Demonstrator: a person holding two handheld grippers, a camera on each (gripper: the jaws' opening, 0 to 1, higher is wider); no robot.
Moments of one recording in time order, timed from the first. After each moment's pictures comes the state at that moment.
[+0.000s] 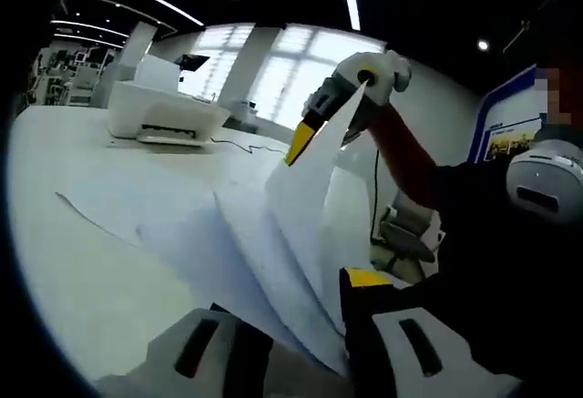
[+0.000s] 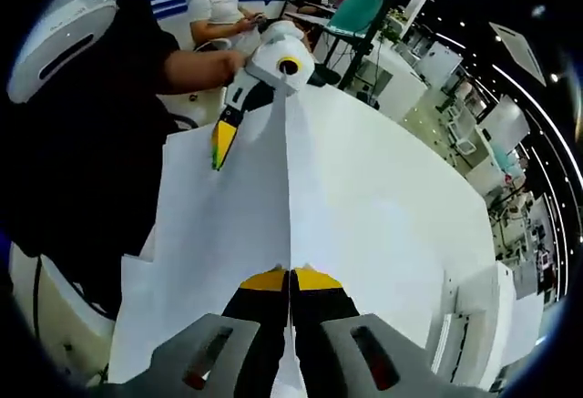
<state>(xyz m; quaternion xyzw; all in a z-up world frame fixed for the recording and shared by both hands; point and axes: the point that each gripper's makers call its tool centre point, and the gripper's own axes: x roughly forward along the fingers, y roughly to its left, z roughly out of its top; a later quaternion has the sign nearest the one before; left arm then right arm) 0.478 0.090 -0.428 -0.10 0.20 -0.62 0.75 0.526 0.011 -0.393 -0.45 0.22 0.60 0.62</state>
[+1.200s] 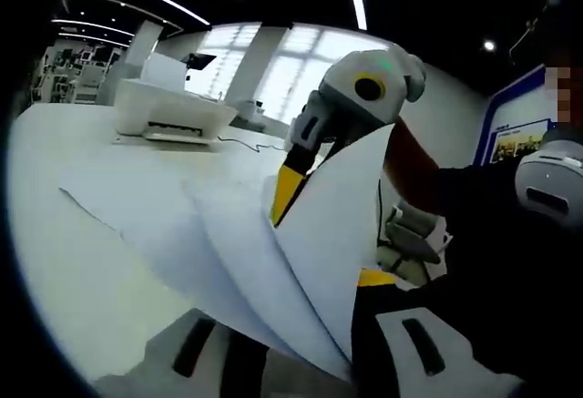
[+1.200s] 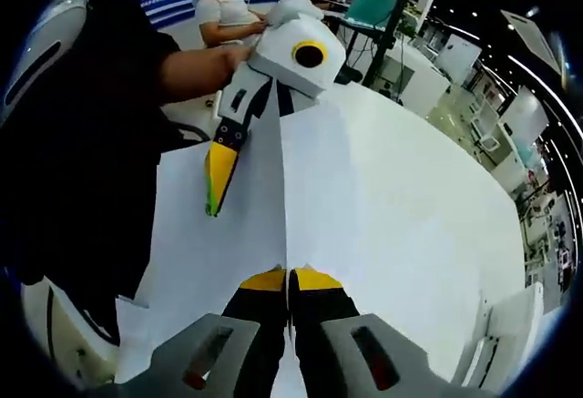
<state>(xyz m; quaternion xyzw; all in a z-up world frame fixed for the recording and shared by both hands) 0.482 0.089 -0.433 -0.10 0.21 -0.61 0.76 0.509 0.069 -0.438 -0.43 0.25 0.64 0.59</state>
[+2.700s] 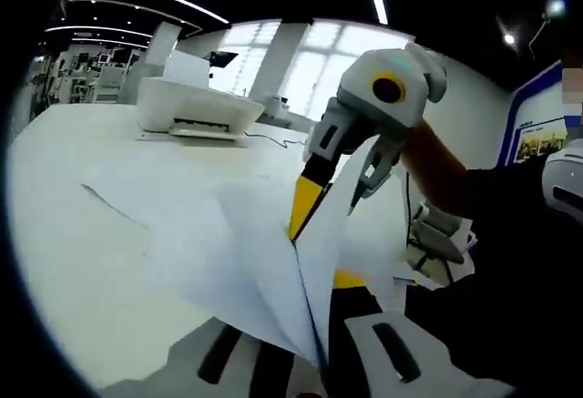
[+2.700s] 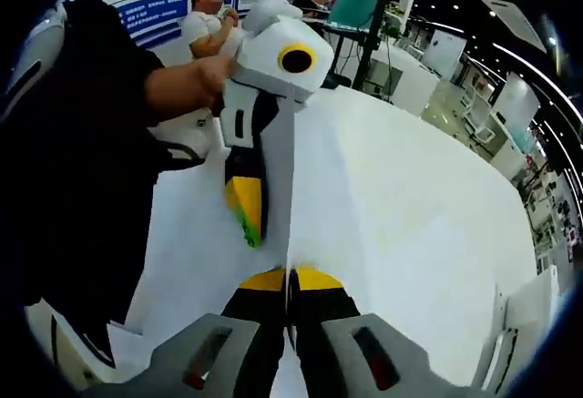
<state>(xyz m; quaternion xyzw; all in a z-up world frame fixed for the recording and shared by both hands) 0.510 0.099 -0.446 -0.08 0.22 -0.55 0.80 0.516 0.085 -0.448 -0.38 0.25 0.65 0.62</state>
